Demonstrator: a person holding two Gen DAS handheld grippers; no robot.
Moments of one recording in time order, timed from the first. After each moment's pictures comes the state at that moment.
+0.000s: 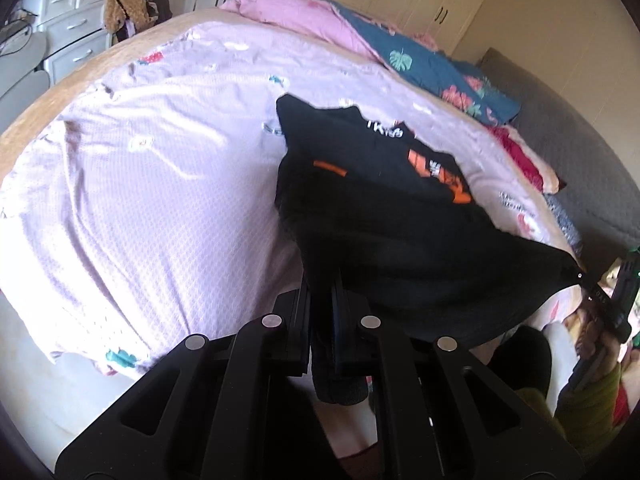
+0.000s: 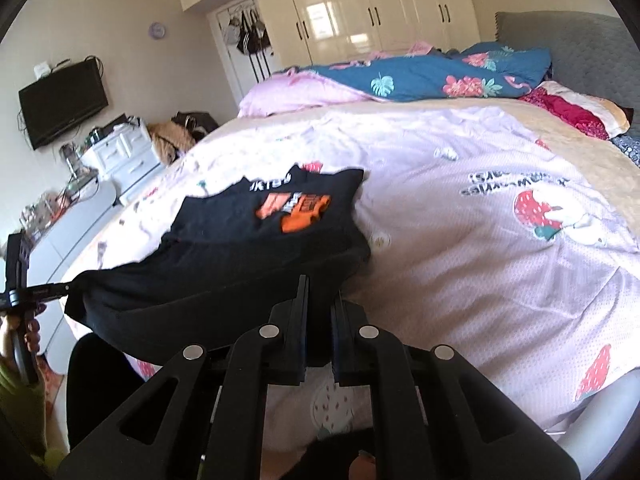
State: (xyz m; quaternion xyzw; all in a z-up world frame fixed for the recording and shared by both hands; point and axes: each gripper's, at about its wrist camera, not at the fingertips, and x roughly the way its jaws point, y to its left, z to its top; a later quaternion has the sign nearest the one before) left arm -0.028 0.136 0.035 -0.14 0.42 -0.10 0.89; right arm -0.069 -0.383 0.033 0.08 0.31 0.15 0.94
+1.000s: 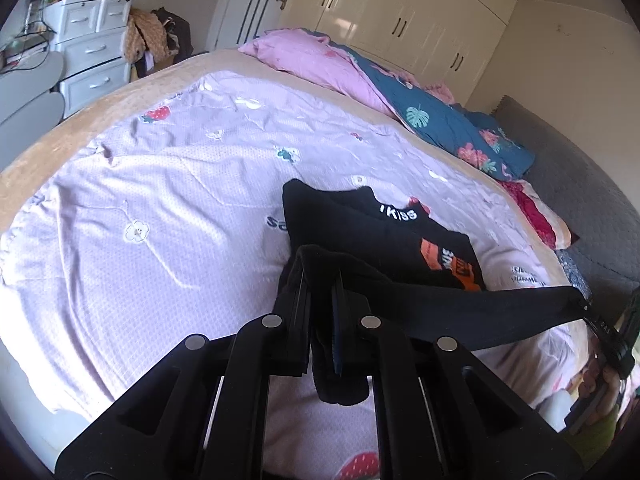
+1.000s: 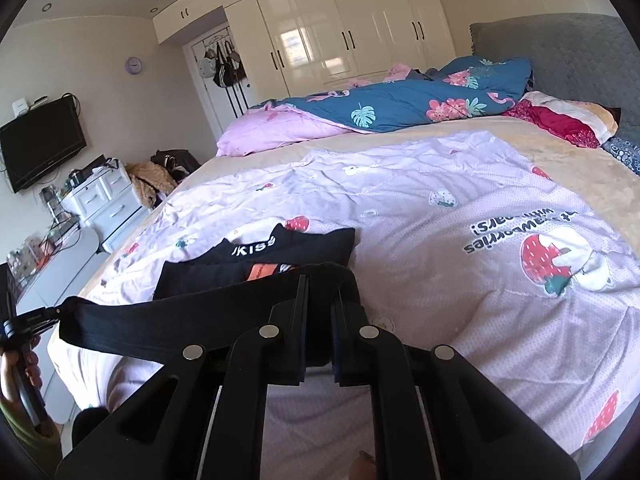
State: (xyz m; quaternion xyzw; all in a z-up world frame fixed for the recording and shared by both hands) left arm 0.042 0.139 0.069 -0.16 0.34 -0.05 0.92; right arm 0.008 -0.371 0.063 0.11 0.27 0.11 0.95
